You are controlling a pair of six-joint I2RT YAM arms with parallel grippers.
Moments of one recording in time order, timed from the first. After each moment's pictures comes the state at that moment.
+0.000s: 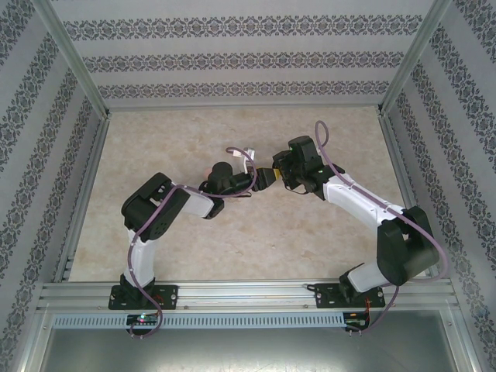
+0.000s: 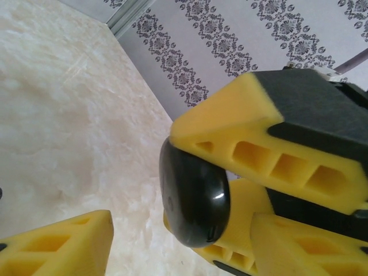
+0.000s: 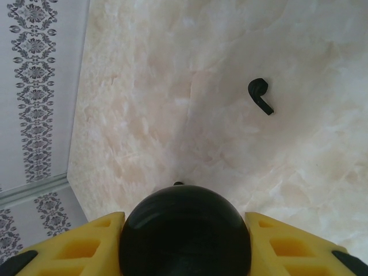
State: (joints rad) left arm -0.62 2.03 0.92 1.08 0.47 -0.85; right arm 0.46 1.48 1.00 -0.28 -0.04 1.47
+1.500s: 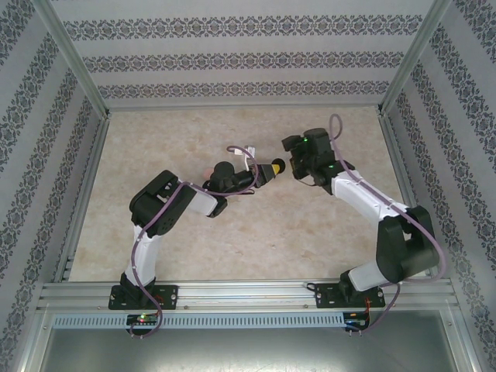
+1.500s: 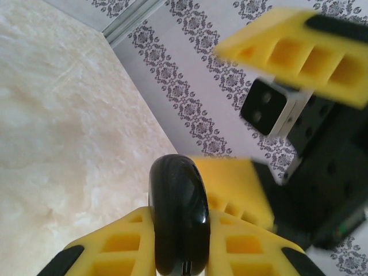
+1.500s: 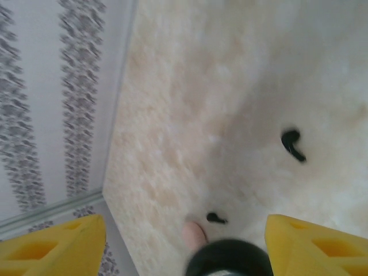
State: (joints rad) left arm -0.61 2.10 0.98 1.16 0.47 -0.93; right arm 0.31 1.47 1.00 -0.16 -0.11 1.42
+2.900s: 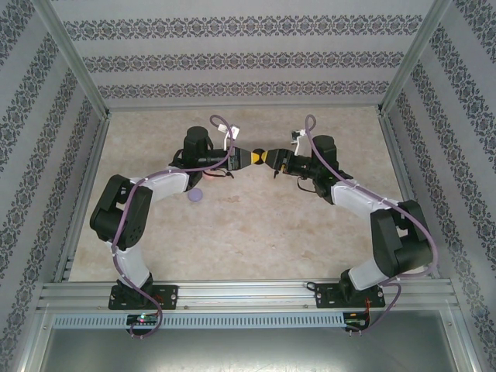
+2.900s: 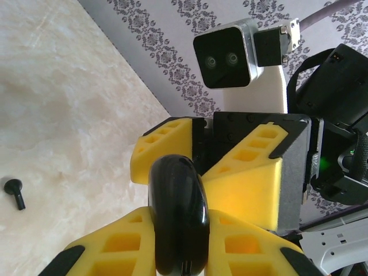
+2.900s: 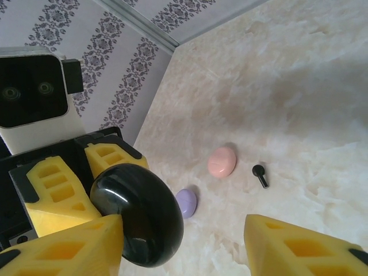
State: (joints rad) left arm -0.39 1.81 1.09 0.52 0.95 -0.67; right arm 0.29 1.53 0.83 0.34 -0.70 0.71
